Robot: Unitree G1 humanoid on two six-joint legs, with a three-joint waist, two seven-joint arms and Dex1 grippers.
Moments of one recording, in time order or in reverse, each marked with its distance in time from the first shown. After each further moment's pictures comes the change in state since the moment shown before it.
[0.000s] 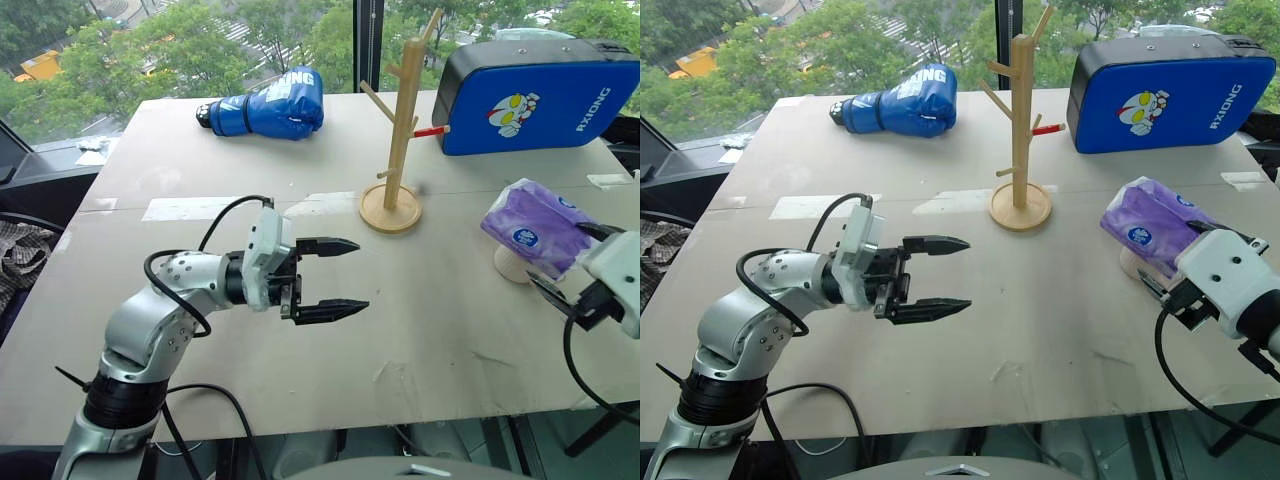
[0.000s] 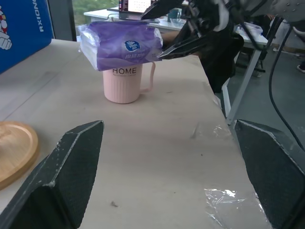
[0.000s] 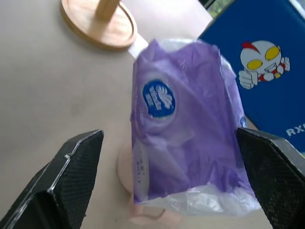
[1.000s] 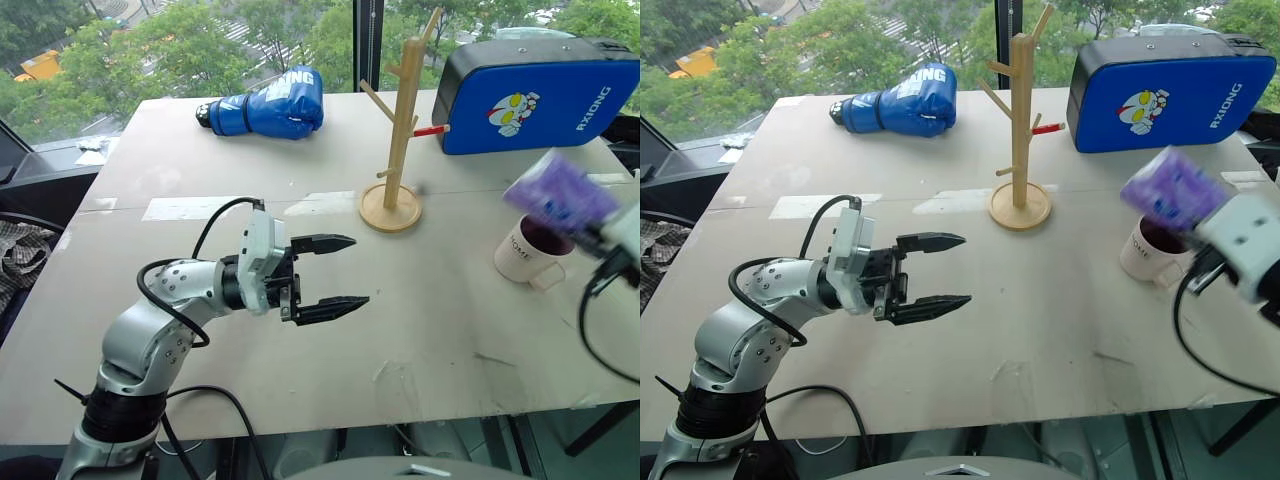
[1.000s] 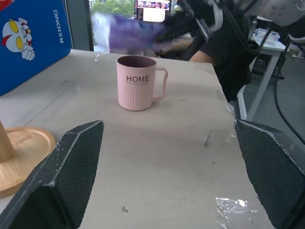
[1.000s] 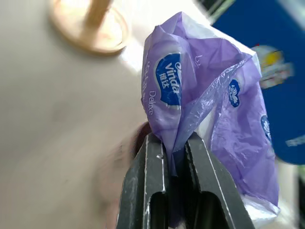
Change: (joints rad) left arm 0.037 -0.022 0.027 -0.038 -0.024 -0.038 0.040; right arm -0.264 0.018 -0.176 0.197 0.015 -0.017 0.205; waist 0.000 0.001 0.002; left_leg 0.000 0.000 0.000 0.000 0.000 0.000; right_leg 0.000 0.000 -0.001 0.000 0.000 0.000
